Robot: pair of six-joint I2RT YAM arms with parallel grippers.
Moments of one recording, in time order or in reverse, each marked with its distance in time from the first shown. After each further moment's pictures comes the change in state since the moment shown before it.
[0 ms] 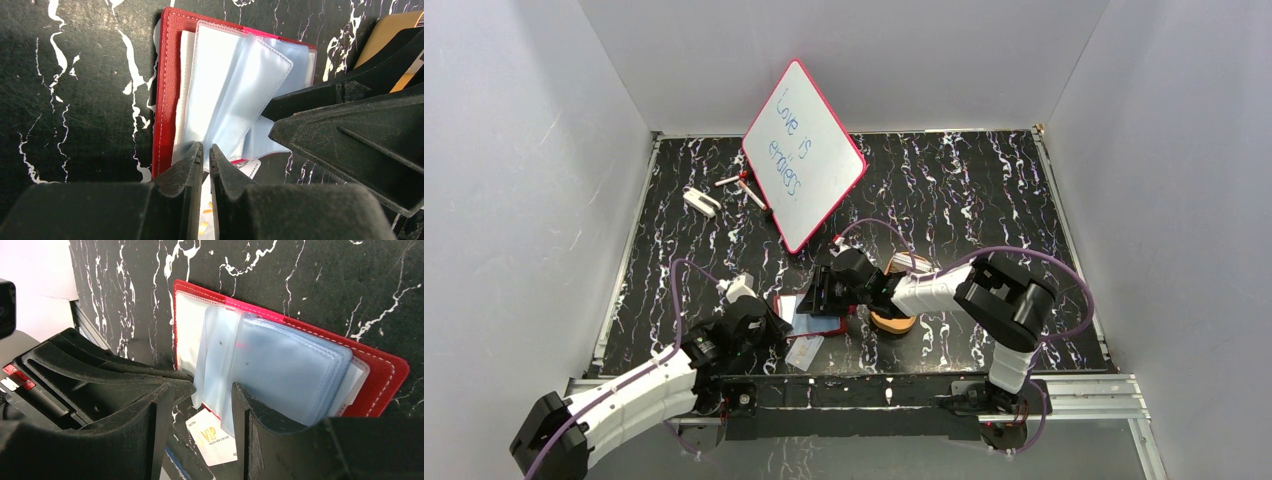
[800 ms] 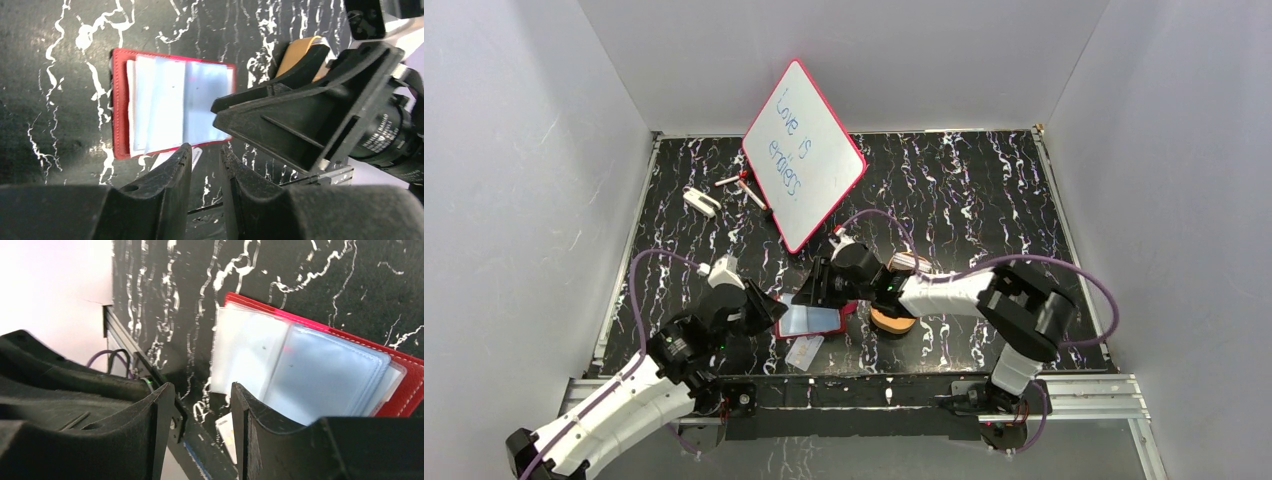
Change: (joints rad) left arm 0.000 -0.196 0.235 -0.307 -0.038 0.019; right arm 0.007 -0.055 0.011 0.021 0.010 -0.002
